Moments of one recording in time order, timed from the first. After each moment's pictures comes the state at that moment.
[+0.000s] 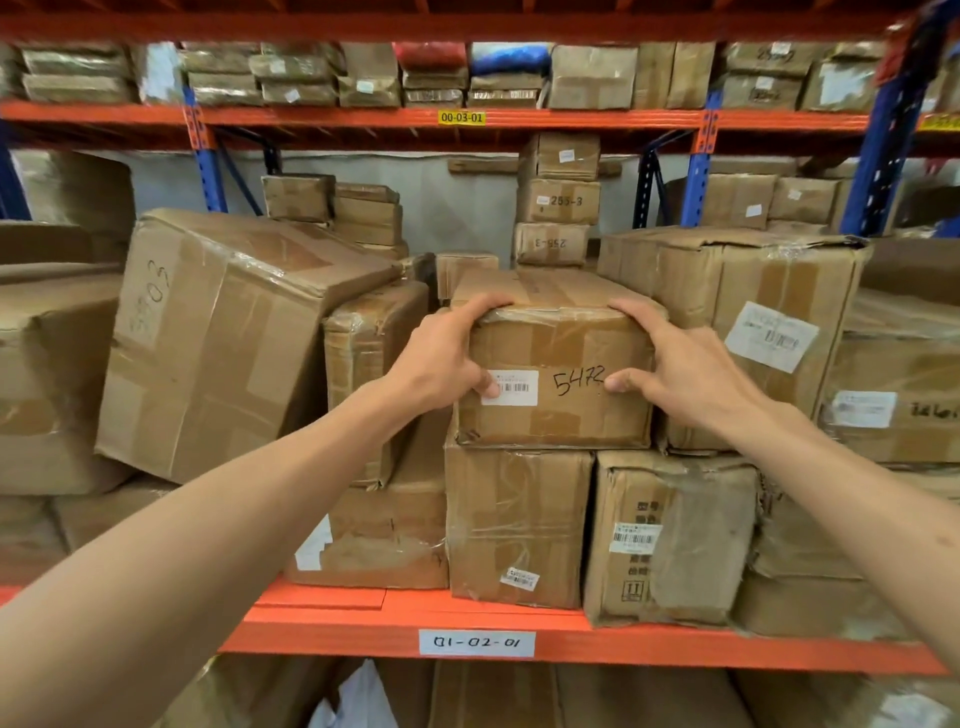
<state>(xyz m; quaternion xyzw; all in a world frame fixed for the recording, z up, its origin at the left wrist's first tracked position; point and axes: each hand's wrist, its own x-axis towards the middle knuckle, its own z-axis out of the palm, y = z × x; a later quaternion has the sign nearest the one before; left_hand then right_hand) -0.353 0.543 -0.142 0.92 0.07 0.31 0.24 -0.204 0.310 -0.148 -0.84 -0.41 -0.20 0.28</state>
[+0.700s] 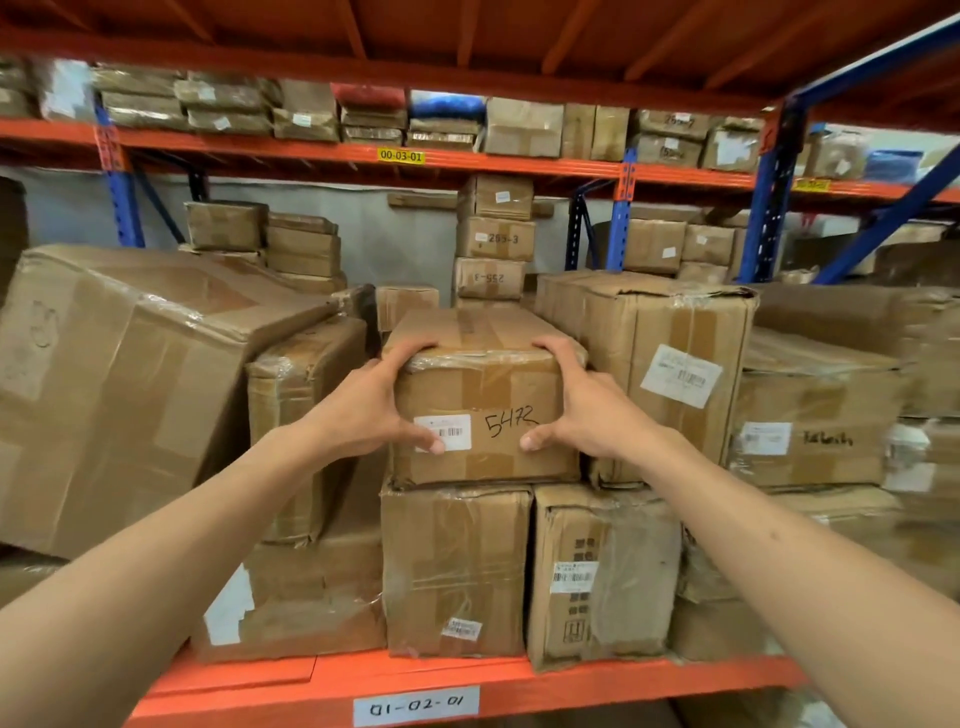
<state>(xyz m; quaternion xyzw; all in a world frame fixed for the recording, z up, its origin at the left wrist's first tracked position) -0.344 0.565 -0.145 0.94 0.04 0.26 0.24 -0.206 0.328 -0.143 -0.87 -0.38 -0.08 0.29</state>
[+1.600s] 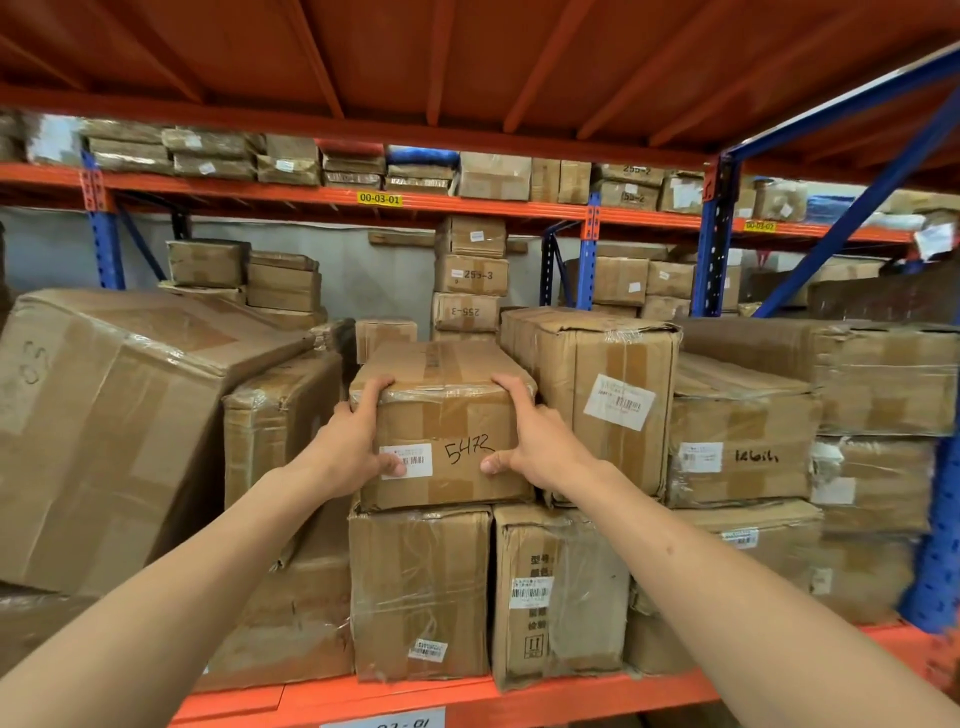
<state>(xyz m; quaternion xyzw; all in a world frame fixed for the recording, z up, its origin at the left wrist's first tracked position) -0.342 0.541 -0.159 0.93 0.15 0.26 0.21 -0.216 0.325 -0.153 -0.87 -0.37 -0.10 0.32</state>
